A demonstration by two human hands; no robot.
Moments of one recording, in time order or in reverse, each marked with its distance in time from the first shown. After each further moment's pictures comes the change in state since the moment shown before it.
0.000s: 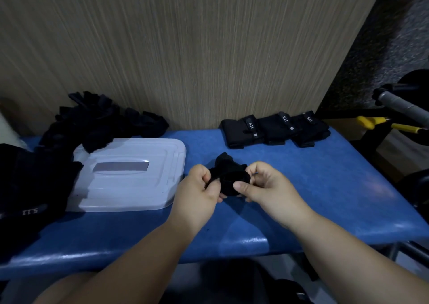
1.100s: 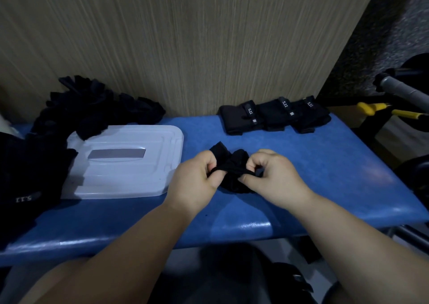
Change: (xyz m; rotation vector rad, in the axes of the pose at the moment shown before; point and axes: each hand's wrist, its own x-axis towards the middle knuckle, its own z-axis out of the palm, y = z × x) left_hand 0.011 -0.015 0.000 0.238 -0.016 0.215; right_hand 0.007 0.010 -0.012 -0.606 0.083 -0.199
